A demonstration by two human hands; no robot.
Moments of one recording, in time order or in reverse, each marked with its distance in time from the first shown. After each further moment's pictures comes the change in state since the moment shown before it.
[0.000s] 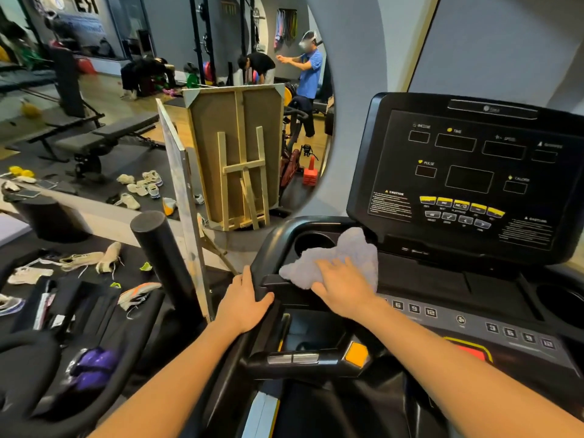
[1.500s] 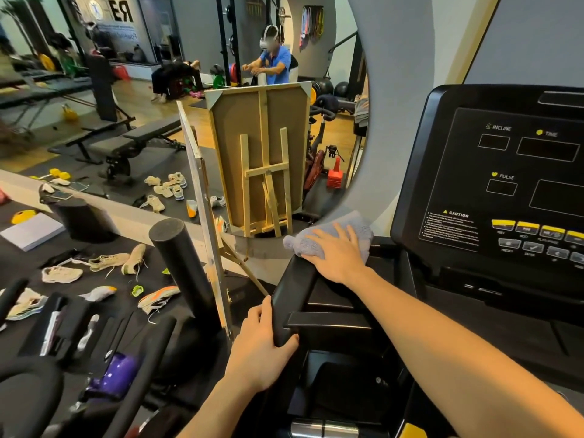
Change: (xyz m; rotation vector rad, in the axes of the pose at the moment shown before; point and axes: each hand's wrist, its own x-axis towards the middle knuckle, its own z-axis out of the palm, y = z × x) left_hand -0.001 0.004 -0.002 -0.087 0.041 0.005; right_hand 0.185 0.014 0.021 -0.008 0.047 0.059
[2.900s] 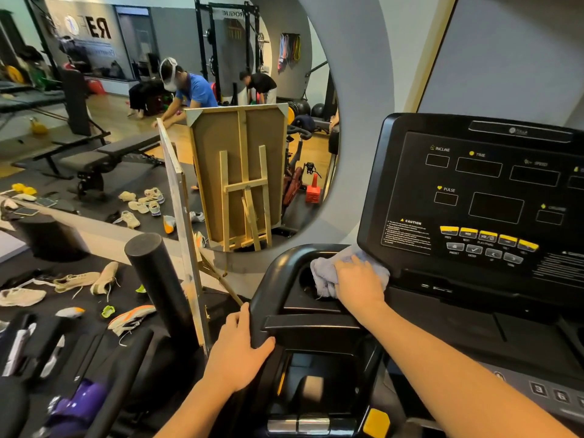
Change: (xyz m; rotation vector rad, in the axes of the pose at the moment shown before) left_hand -0.001 -0.002 -0.001 0.005 -0.021 0.006; right_hand -0.080 0.039 -0.016 -0.126 0.075 0.222
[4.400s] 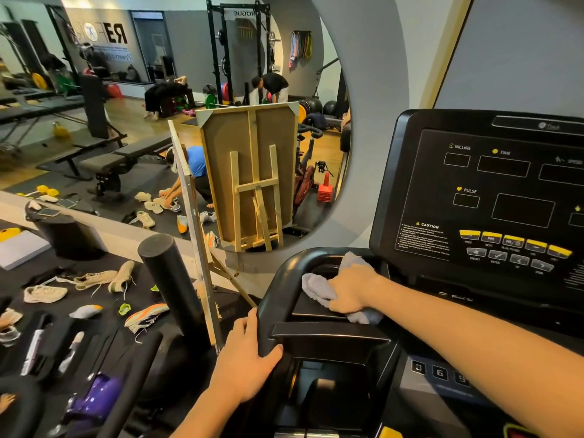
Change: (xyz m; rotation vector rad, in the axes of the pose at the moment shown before) left_hand -0.002 0.004 -0.001 0.018 0.041 0.018; right_hand 0.017 -0.018 -0.035 -0.266 -0.500 -0.416
